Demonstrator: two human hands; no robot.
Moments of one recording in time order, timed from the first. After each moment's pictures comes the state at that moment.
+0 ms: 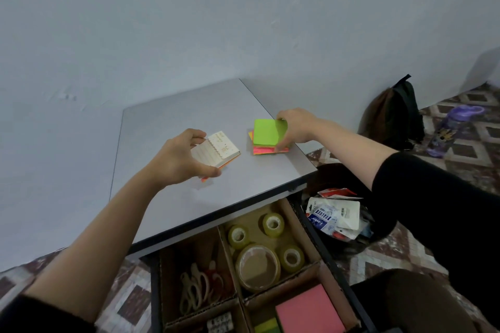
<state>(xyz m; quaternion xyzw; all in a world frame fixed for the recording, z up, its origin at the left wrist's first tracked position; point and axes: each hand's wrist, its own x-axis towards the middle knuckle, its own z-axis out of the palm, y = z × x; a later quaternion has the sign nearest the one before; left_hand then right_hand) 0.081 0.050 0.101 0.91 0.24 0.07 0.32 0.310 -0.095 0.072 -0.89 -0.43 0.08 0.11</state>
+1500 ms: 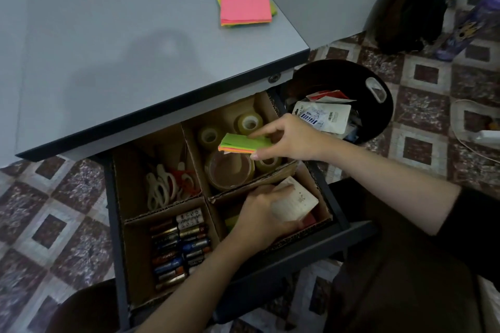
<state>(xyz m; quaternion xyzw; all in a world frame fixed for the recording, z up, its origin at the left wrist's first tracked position) 0.030 -0.156 -0.111 0.88 0.19 -0.09 0.43 0.190 -0.195 -0.066 -0.76 -0.42 0.35 0.34</state>
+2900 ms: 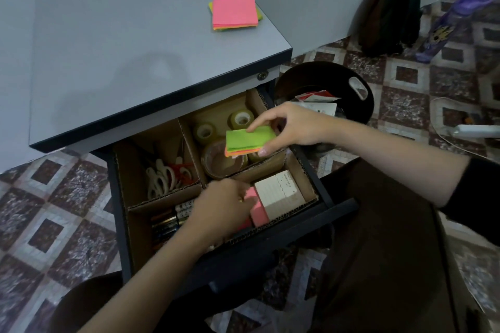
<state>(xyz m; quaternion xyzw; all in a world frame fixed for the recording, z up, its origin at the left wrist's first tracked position) 0.001 -0.133 -0.053 0.90 0.28 -0.17 0.29 0.187 -0.219 -0.031 -0.75 -0.46 0.37 0.29</state>
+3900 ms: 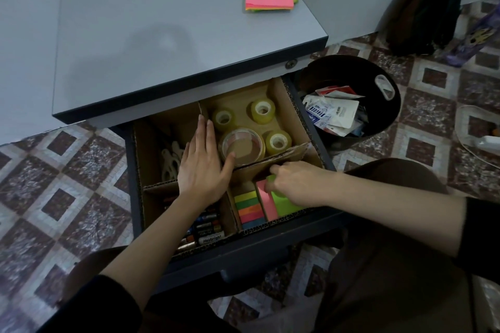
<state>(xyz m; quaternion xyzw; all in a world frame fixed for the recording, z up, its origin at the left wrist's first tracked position) -0.006 -0.074 -0.108 0.94 0.32 0.01 0.12 0.113 -0.220 -0.073 -0.68 -0.67 0.23 -0.16</state>
